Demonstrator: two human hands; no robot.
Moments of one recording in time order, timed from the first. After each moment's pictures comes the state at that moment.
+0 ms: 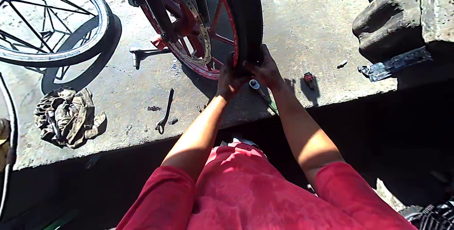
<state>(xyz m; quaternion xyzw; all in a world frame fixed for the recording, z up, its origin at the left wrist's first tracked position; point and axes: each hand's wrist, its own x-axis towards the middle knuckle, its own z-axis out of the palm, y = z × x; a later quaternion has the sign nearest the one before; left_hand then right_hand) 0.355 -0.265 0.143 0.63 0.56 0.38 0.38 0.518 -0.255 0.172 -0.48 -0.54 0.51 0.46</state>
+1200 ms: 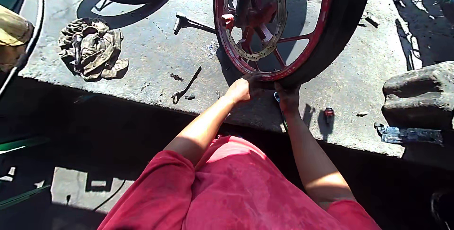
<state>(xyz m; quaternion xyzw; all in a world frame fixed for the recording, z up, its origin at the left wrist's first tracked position) 0.262 -0.301 0.095 0.73 0.56 0.23 0.33 0.471 -0.287 0.114 -0.58 -0.54 0.44 0.43</state>
